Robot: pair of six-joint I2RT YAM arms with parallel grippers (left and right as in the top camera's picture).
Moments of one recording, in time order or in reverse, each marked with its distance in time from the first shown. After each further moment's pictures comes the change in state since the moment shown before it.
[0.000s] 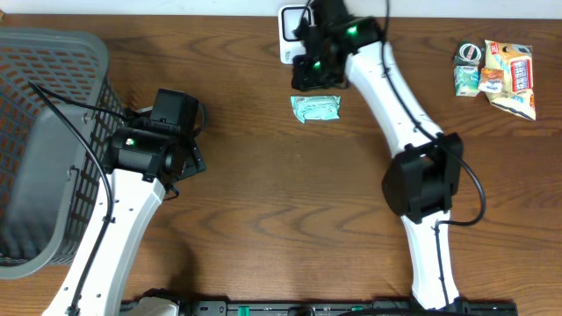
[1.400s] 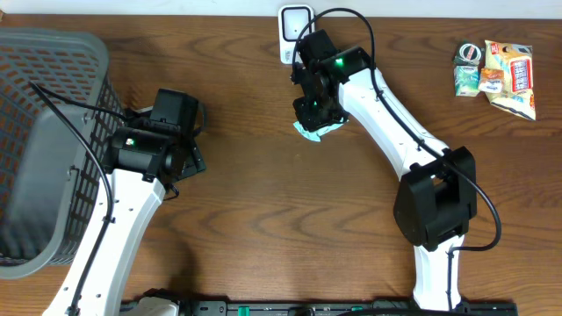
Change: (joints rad) left arm 0.000 0.000 0.000 0.000 0.000 0.000; right arm 0.063 -0.217 -0.355 -0.080 0.142 -0.101
